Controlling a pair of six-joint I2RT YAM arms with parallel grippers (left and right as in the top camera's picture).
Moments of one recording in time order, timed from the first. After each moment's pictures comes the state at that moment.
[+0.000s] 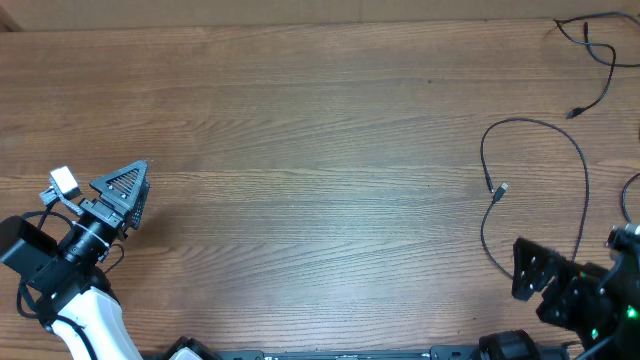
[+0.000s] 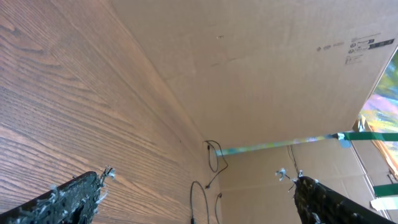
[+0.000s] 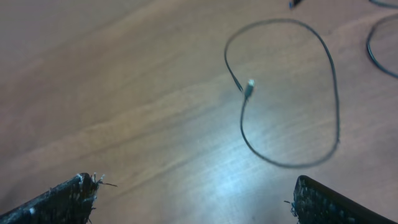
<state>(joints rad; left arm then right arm) 0.82 1.12 0.58 0.05 1.31 -0.78 0.17 0.65 1.42 -1.54 0.12 0.49</state>
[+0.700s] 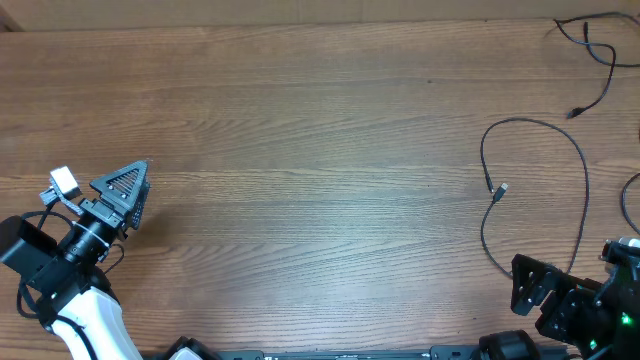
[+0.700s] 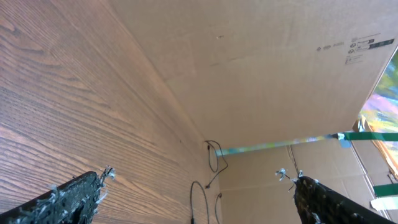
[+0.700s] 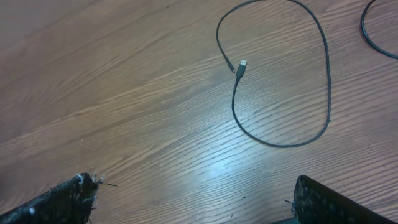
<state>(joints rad) 0.82 1.12 0.58 0.05 1.31 -0.78 0.17 0.63 1.42 -1.60 0.11 0.49</state>
